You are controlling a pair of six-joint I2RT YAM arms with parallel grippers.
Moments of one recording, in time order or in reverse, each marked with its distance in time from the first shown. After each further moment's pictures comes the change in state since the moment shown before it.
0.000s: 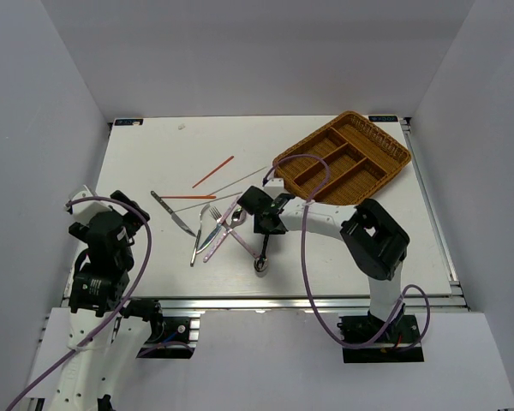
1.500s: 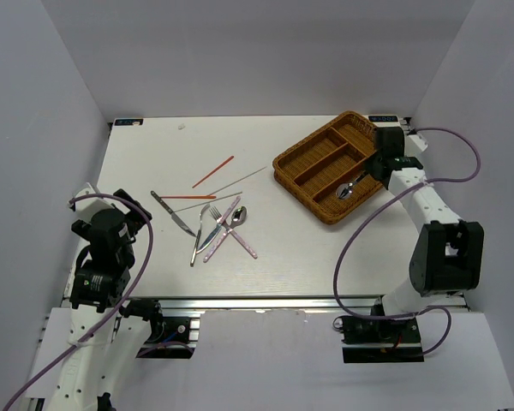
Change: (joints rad) left arm 0.000 0.023 -0.001 0.002 0.021 0.003; right arm -0.816 -0.384 -0.078 0.118 -0.066 0.008
